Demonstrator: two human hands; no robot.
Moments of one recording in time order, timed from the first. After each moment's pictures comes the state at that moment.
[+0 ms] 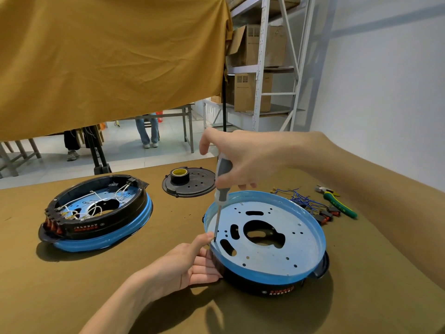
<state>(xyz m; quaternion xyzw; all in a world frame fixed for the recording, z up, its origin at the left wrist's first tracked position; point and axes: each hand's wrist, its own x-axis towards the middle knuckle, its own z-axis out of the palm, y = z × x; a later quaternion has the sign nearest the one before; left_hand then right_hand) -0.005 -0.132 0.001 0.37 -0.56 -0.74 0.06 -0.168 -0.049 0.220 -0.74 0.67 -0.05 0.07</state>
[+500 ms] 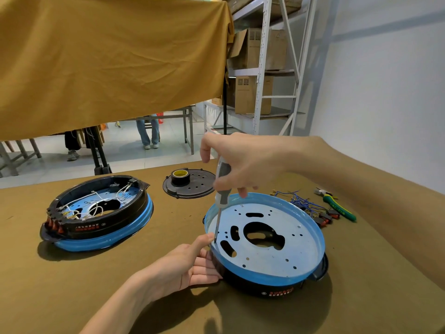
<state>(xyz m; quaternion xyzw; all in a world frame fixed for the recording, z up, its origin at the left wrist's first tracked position) -0.005 -0.133 0.000 0.37 -0.56 -0.74 0.06 -0.163 -0.047 0.220 -0.75 0.66 -0.05 0.07</state>
